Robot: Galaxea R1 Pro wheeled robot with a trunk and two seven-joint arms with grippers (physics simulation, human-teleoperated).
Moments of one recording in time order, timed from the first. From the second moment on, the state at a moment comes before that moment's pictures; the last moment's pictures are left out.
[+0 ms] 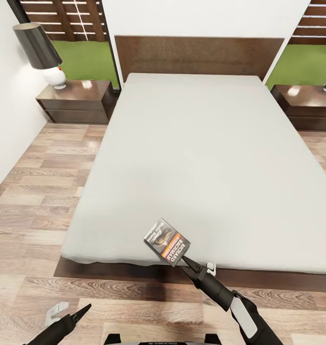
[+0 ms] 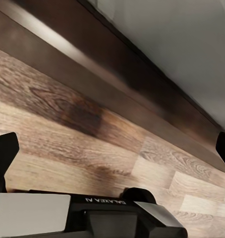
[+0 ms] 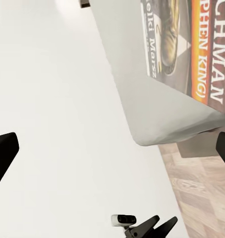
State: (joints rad) left arm -0.25 0.27 0.18 -0.52 0.55 0.14 -0.83; right arm -0.41 0.02 -0.08 -0.68 -0.74 0.54 1.02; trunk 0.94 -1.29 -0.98
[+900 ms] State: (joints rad) left arm -0.25 0.27 0.18 -0.52 0.55 0.14 -0.83; right arm -0.41 0.02 -0.08 -0.68 -0.74 0.53 1.02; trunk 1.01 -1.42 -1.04
